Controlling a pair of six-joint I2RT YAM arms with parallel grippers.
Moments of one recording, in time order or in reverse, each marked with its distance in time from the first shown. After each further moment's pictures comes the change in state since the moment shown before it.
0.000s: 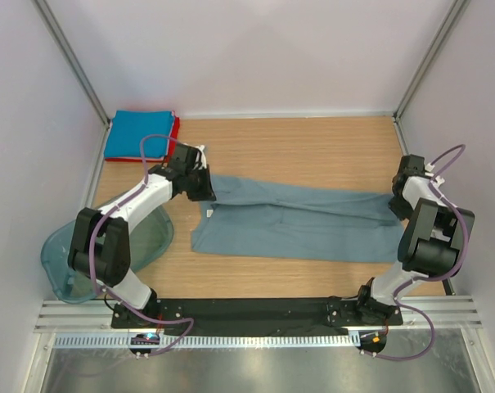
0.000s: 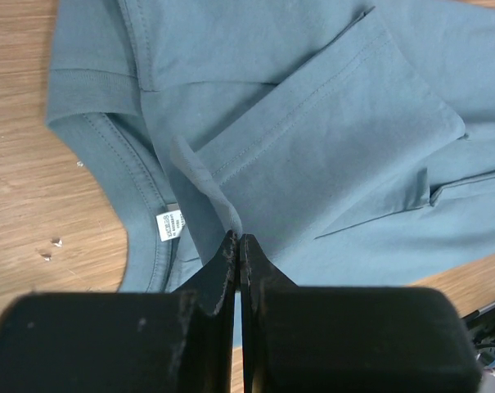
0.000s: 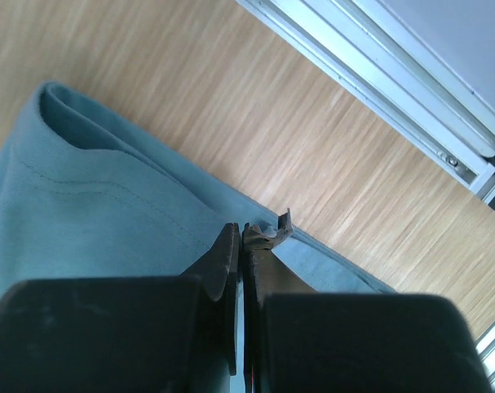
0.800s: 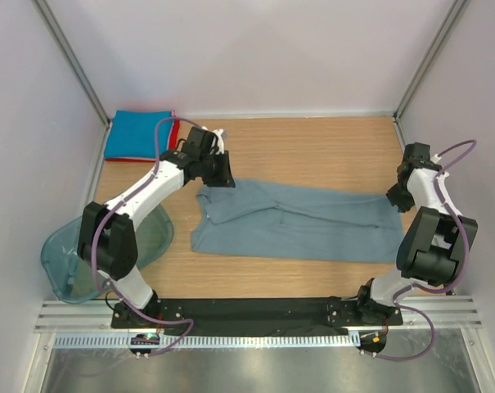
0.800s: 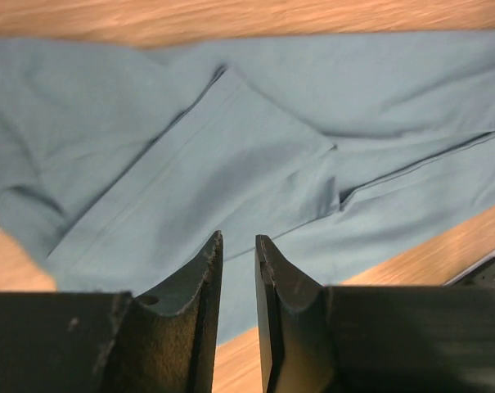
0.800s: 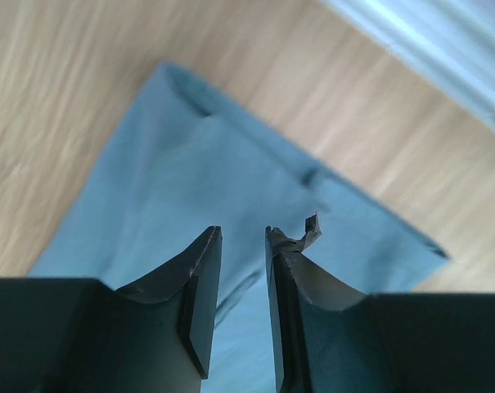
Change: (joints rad) left arm -0.098 0.063 0.230 -0.107 0.018 -0.002; right arm 0.020 -0.067 0.124 -0.195 -0.091 0.130
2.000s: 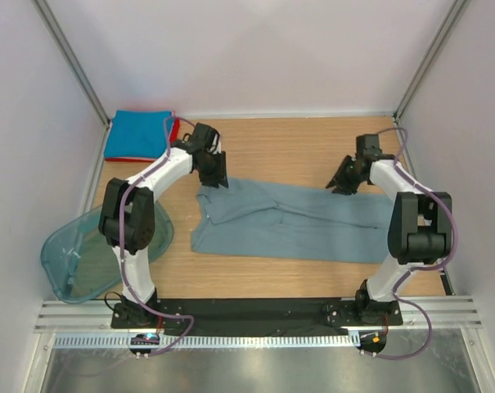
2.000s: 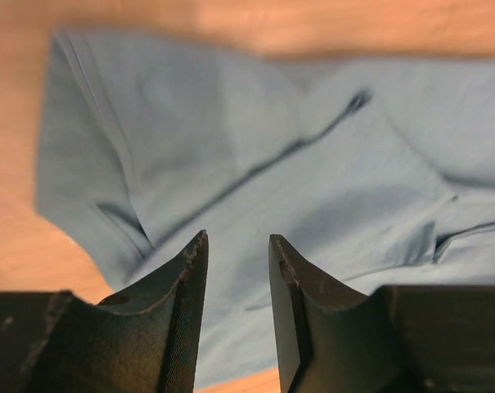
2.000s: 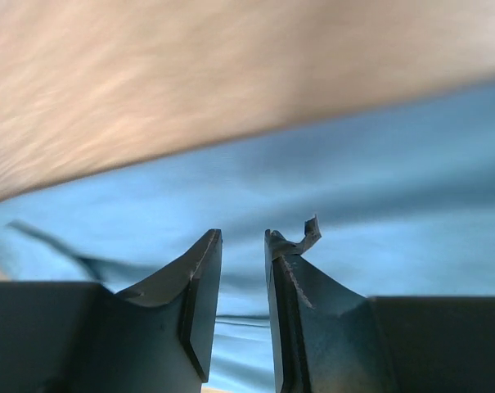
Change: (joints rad) left arm 0.039 0.240 0.114 -0.090 -0.084 0.007; right arm 0.269 0.123 -0.014 0.211 -0.541 -0.049
